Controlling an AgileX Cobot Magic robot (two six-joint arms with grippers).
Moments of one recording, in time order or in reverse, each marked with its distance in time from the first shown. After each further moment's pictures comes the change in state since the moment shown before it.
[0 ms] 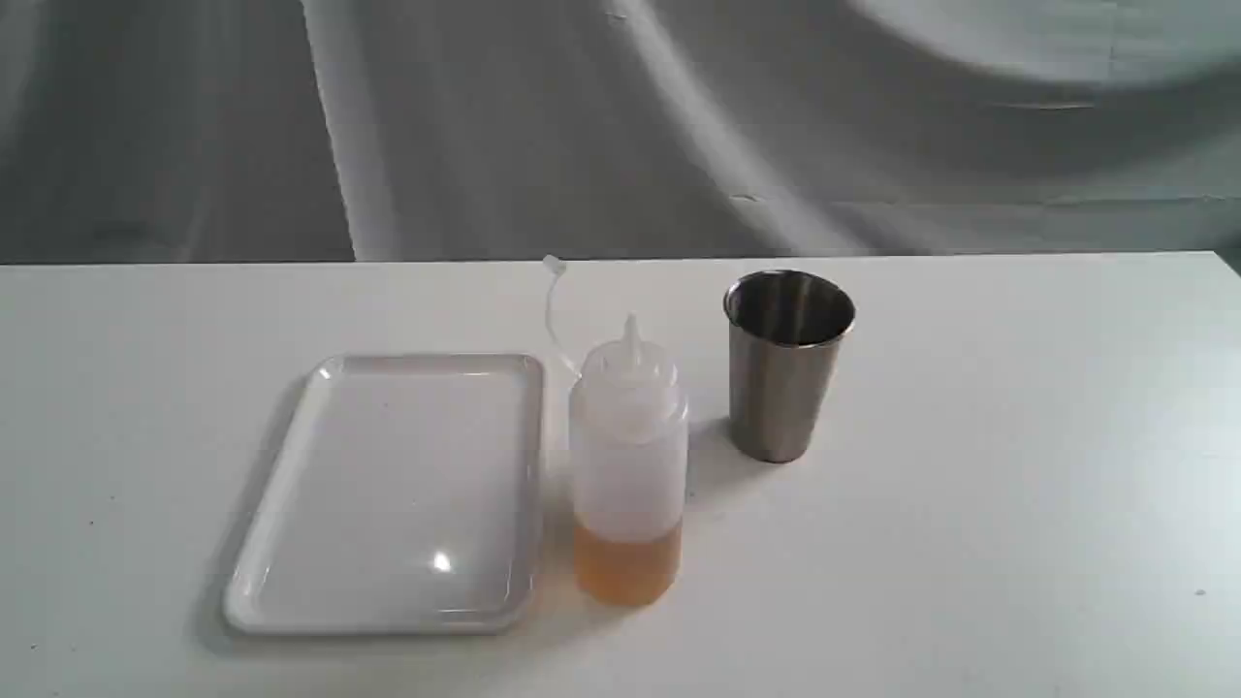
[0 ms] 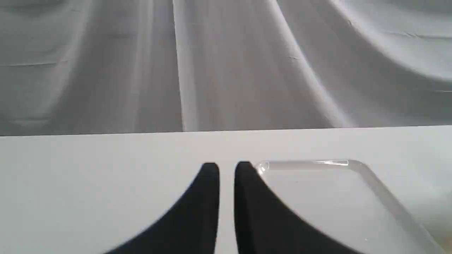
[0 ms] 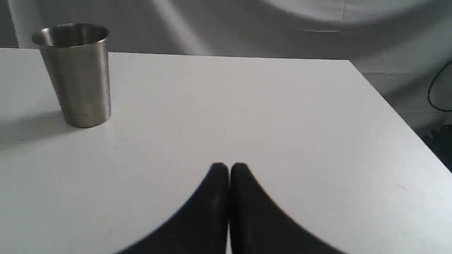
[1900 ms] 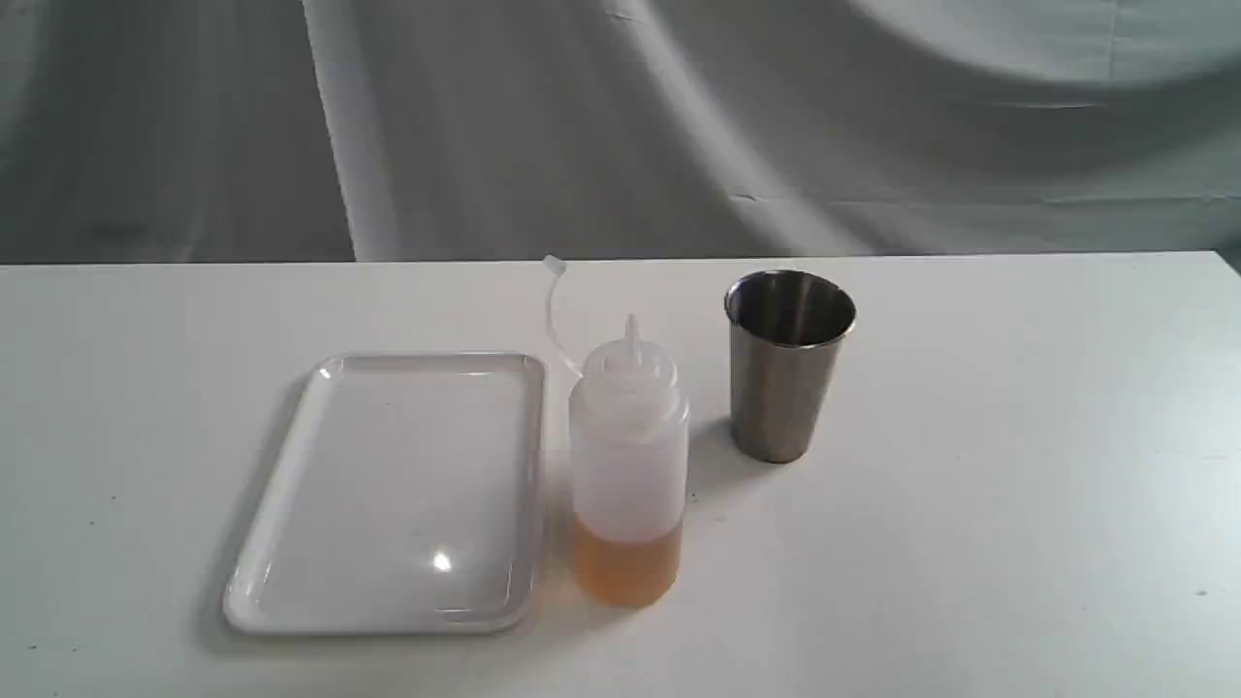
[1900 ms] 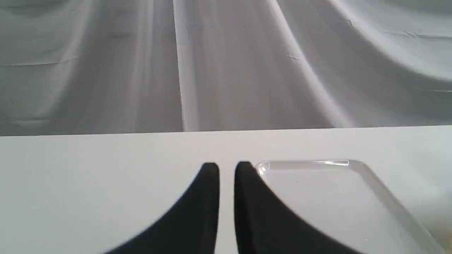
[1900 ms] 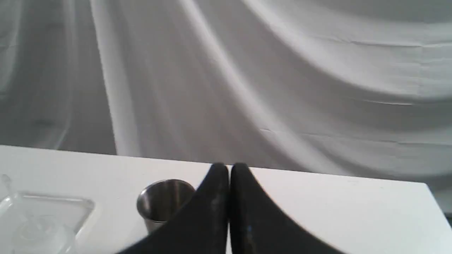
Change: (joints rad) left arm 0.000 0.000 0.000 0.000 0.000 0.000; right arm 0.020 0.683 -0.835 0.605 0.138 -0.542
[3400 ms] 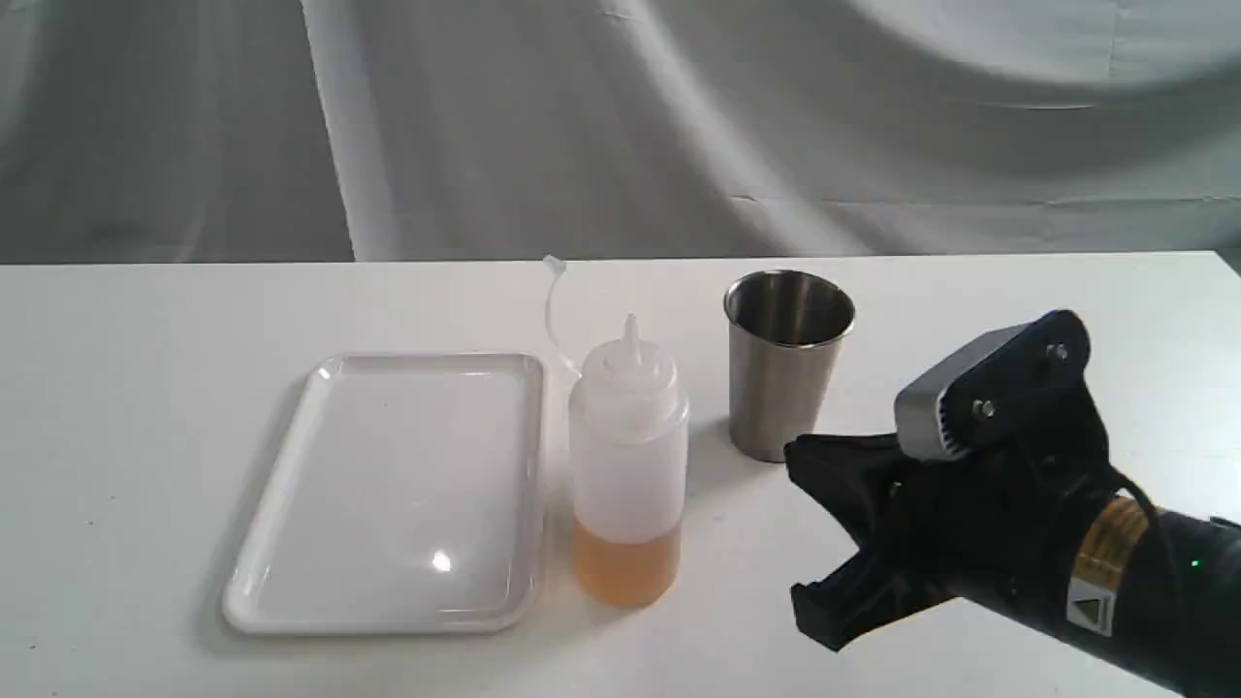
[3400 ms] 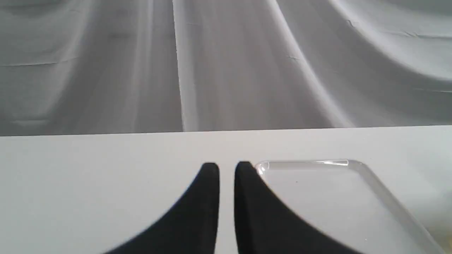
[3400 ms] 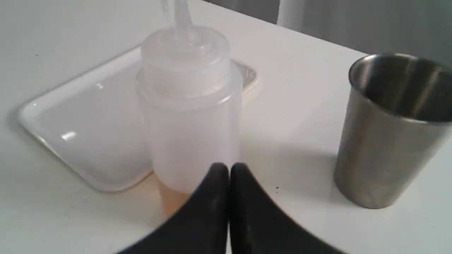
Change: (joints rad) left arm 0.000 0.000 0.000 0.000 0.000 0.000; right arm 0.402 0.792 0.382 -0.807 -1.029 0.638
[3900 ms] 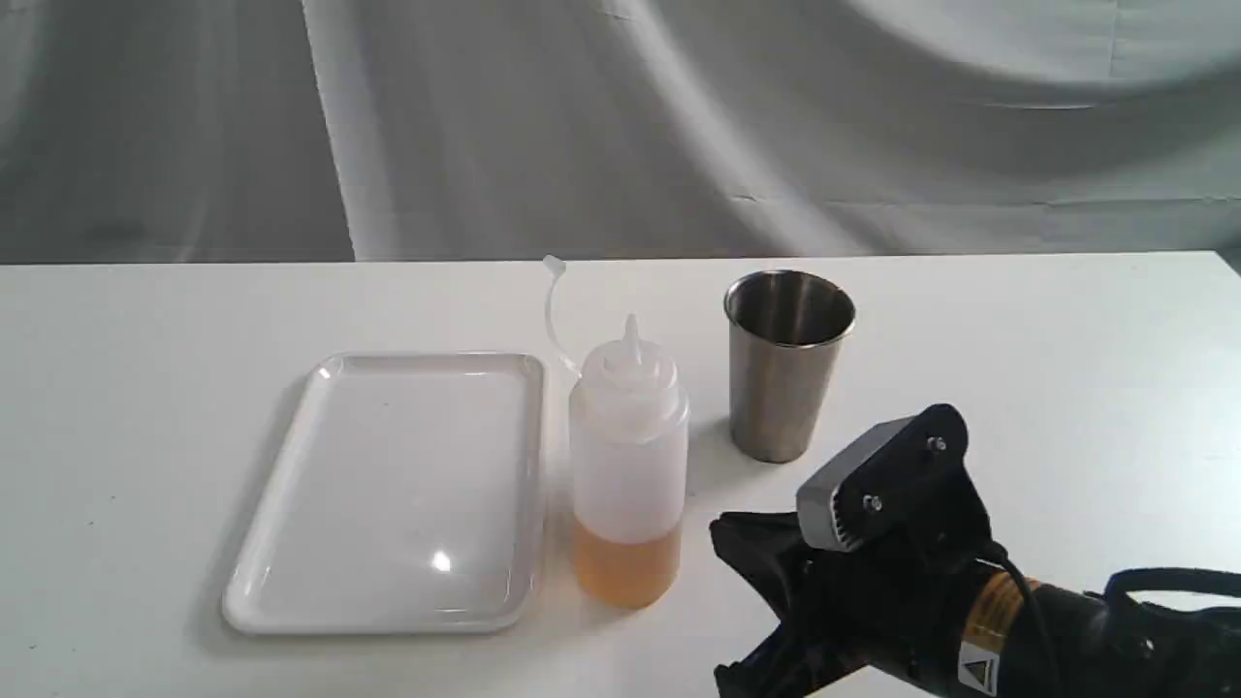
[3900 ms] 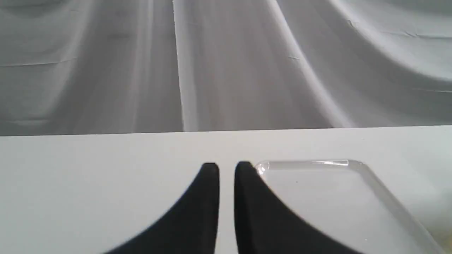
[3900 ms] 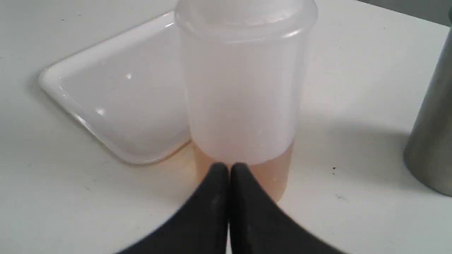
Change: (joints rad) left arm 0.000 0.000 0.000 0.000 0.000 0.000; right arm 0.069 0.232 0.004 0.108 -0.201 -0.106
